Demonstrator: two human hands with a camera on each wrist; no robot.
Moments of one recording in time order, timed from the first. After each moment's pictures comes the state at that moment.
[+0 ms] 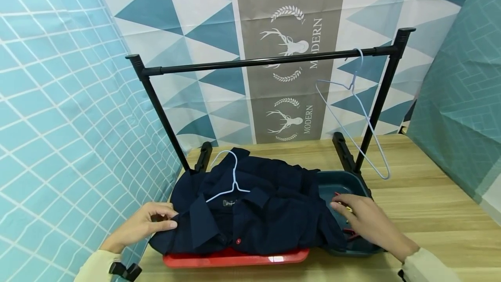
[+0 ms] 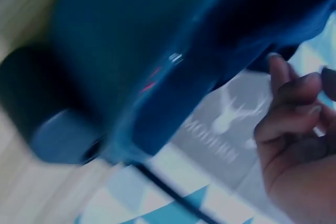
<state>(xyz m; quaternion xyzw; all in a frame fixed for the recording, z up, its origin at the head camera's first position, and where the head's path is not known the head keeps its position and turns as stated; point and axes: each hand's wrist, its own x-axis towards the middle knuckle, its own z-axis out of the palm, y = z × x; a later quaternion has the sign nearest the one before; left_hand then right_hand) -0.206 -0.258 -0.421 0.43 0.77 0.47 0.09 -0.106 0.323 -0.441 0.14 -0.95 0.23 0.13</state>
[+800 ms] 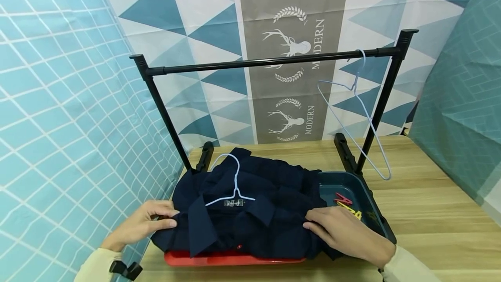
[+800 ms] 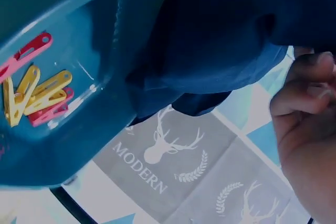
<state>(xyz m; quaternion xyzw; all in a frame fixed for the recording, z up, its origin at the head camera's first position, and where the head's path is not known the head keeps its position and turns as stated) -0.206 -0.259 -0.418 0.47 0.75 0.46 0.06 -0.101 0.263 -0.422 0.37 -0.89 0.21 0.17</state>
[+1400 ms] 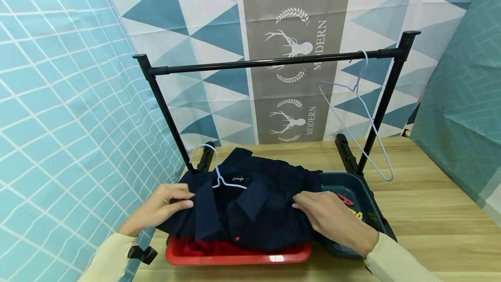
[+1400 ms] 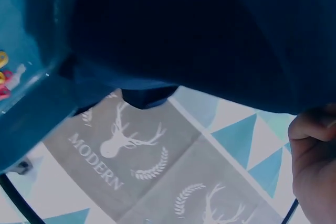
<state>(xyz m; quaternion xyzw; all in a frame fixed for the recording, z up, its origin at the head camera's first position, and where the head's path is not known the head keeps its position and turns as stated) -0.209 -0.207 -0.378 0.51 0.77 0.37 -0.07 -0.117 0.242 -0.395 0.40 -0.86 0.21 0.25</state>
